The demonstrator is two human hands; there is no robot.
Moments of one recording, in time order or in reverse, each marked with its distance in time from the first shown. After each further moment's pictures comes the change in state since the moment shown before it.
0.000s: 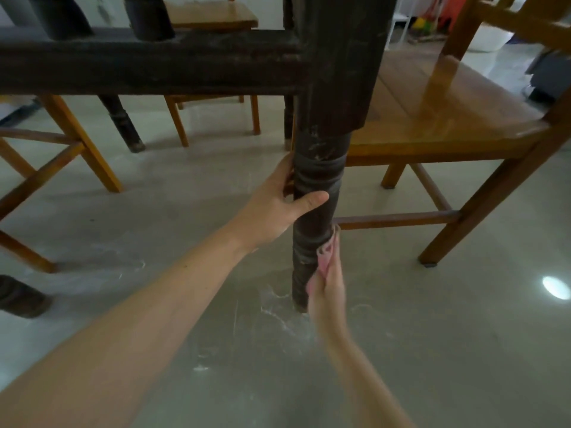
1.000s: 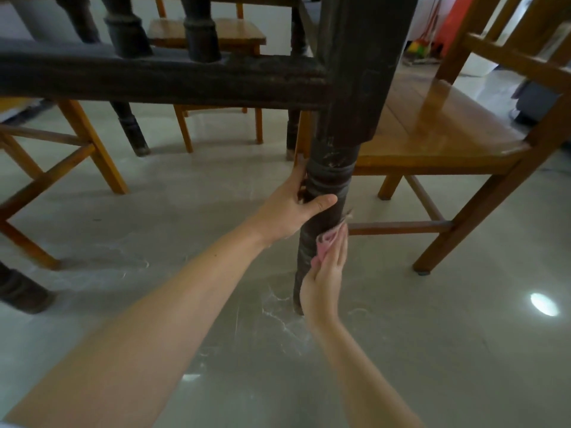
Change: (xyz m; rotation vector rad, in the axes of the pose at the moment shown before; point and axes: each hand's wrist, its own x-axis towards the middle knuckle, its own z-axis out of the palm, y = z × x) left_hand -0.005 0.010 0.002 0.055 -0.017 -0.012; right_hand 0.001 -0.043 0.021 -0.295 0.069 -0.039
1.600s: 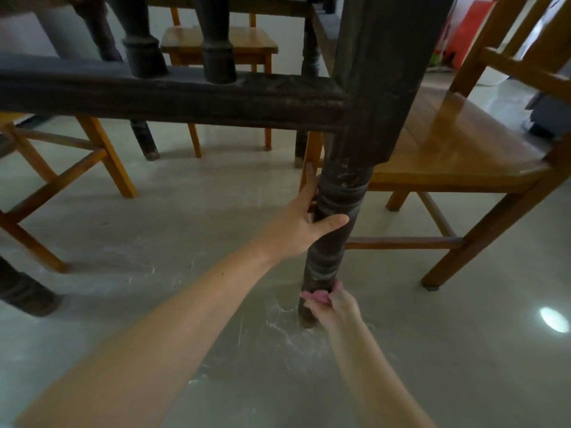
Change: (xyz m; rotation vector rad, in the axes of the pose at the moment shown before) left_hand 0.007 -0.011 -0.003 0.051 -0.014 -0.004; right_hand 0.033 0.042 0.003 0.930 0.120 1.143
